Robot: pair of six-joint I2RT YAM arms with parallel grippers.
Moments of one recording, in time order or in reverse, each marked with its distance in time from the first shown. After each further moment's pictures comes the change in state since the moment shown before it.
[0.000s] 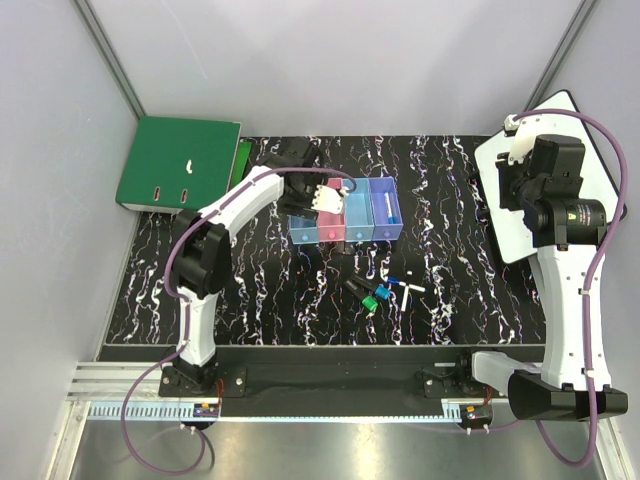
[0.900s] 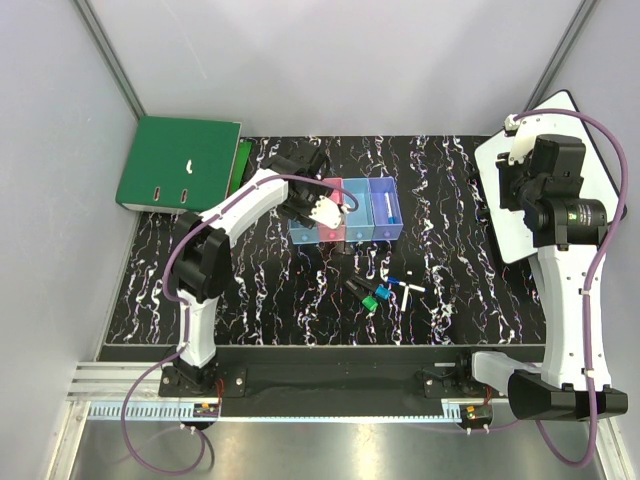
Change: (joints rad) left arm -0.048 -0.029 -0.013 -0.071 -0.076 0.204; right arm -0.001 0.001 0.005 -0.006 -0.002 0.000
